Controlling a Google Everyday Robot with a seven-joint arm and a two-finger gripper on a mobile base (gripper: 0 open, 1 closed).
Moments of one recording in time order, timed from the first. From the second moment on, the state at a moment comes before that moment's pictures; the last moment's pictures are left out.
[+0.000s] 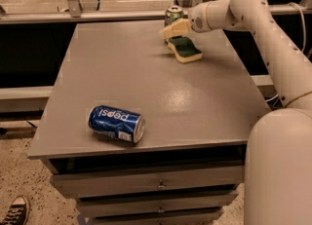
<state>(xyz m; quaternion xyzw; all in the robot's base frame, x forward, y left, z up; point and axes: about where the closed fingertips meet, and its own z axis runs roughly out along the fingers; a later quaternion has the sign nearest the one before) 0.836 -0.096 0.899 -0.38 0.74 0.21 0.51</state>
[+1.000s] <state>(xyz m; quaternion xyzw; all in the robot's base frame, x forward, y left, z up) 0.728 -0.161 0.928 -0.43 0.67 0.22 0.56</state>
